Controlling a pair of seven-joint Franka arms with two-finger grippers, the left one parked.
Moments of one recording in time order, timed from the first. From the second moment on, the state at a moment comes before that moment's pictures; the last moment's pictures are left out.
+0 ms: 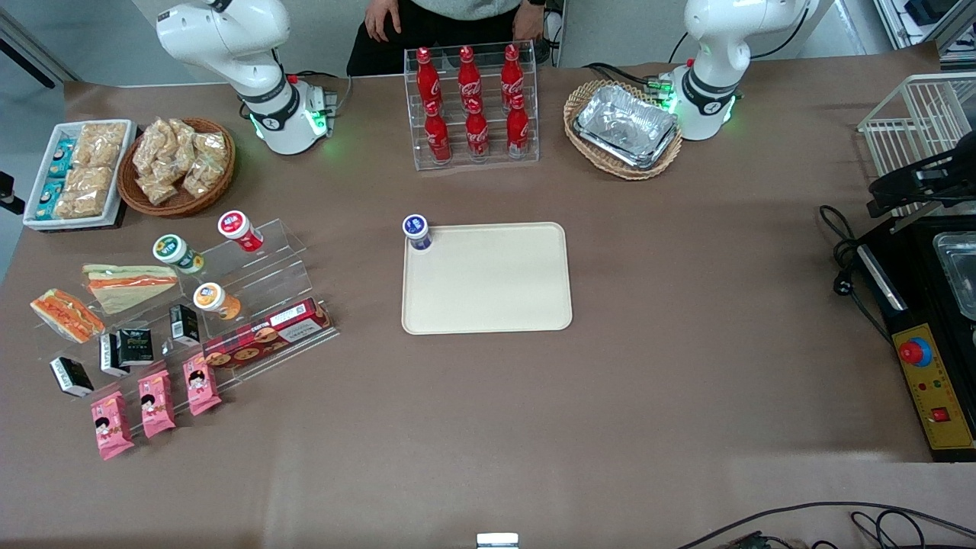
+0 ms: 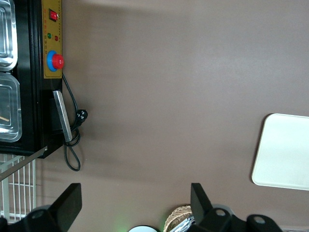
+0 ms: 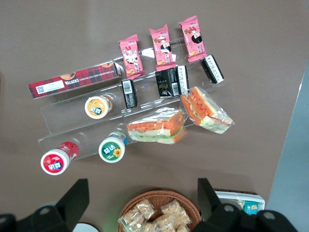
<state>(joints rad) 0.20 -0.09 -0.49 -1.60 -0.07 1.53 -0.44</state>
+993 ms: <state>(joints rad) 0.20 -0.07 -0.54 -1.60 -0.05 1.53 -0.04</state>
